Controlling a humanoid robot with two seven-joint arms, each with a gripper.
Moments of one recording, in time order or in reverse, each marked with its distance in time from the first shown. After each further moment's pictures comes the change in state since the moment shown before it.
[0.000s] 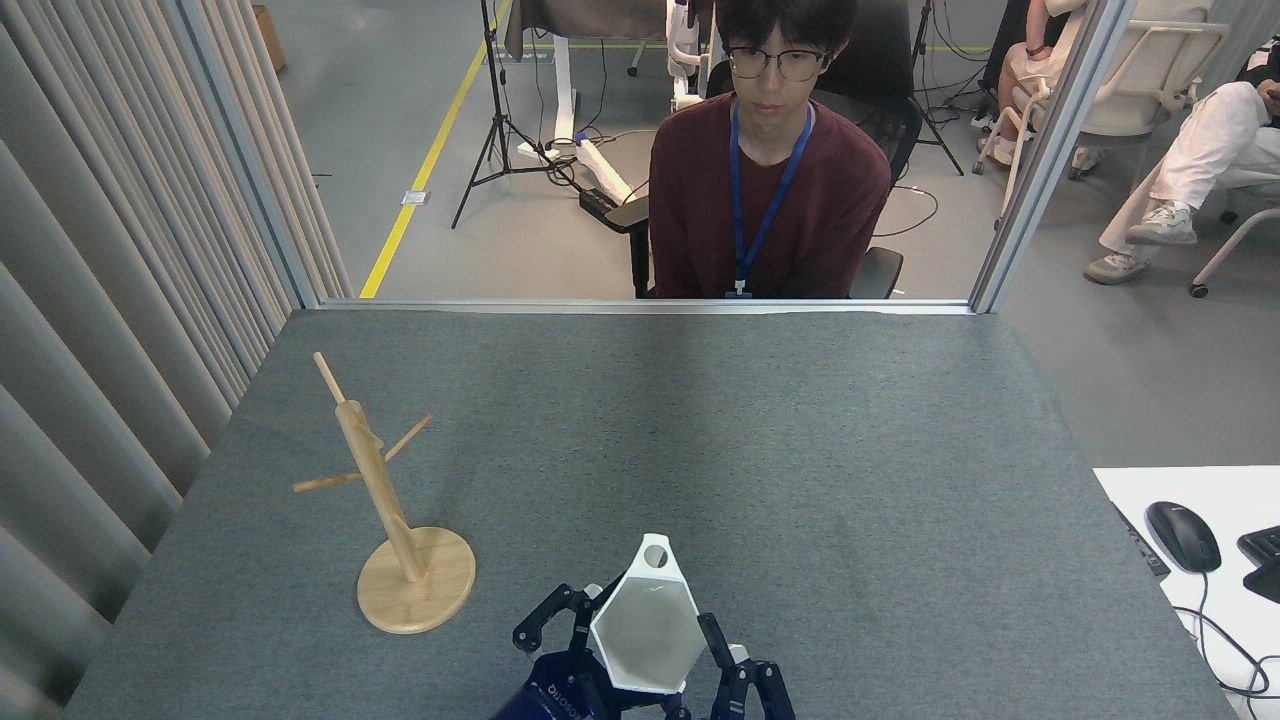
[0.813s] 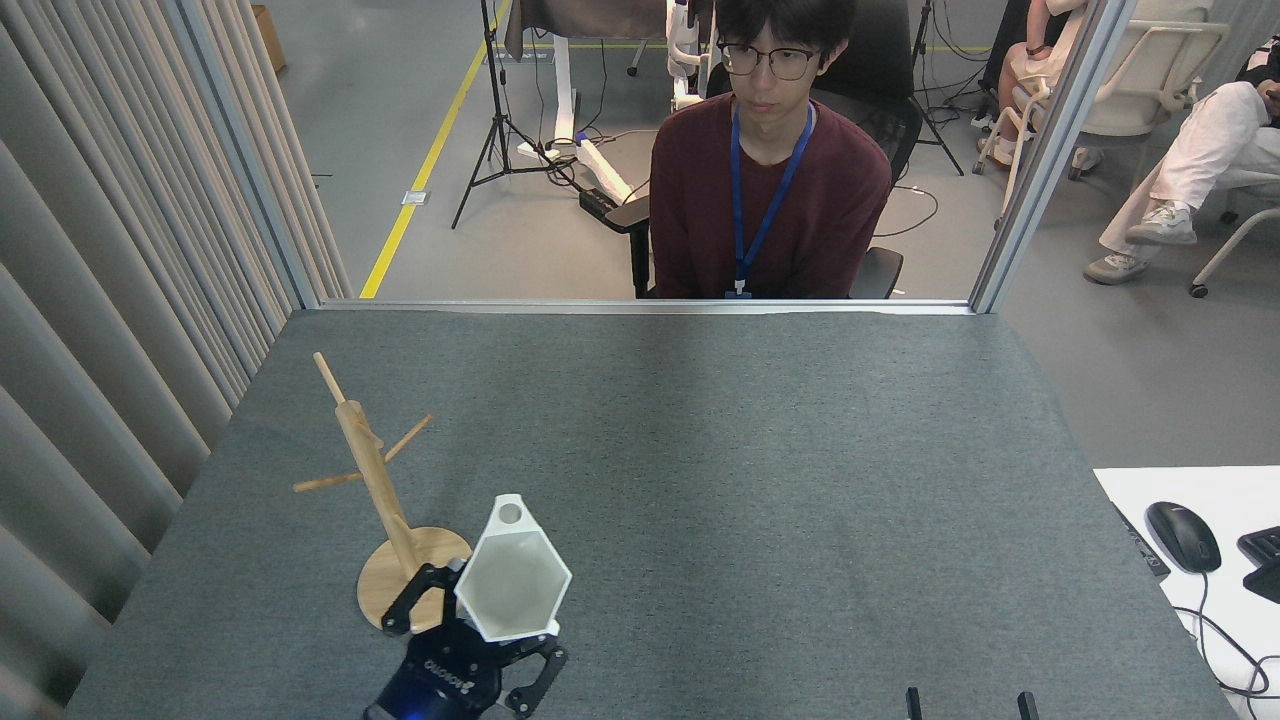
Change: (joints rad) left arm 0.035 0.002 0.275 -0.040 0.010 0.026 -0.007; right arm 0.071 -0.042 -0.608 0.190 -0.089 0.014 0.076
